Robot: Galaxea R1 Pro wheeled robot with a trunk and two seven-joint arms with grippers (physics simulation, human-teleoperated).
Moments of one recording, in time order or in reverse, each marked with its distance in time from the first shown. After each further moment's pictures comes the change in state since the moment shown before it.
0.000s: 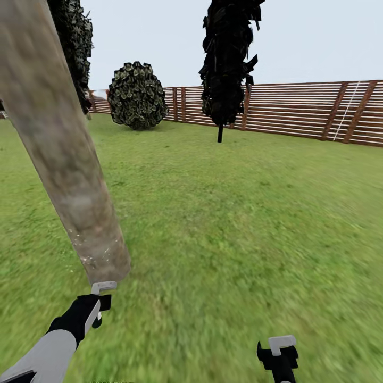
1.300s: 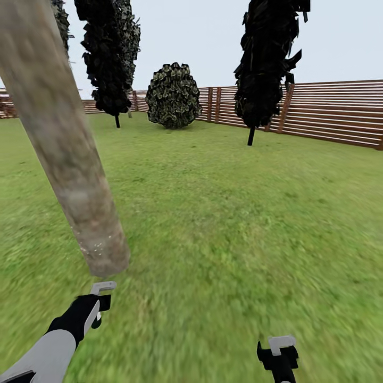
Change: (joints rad) left arm 0.000 0.003 0.001 0.001 0.000 0.002 0.001; right arm 0.000 0.000 0.000 0.000 0.001 0.000 -0.001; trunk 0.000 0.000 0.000
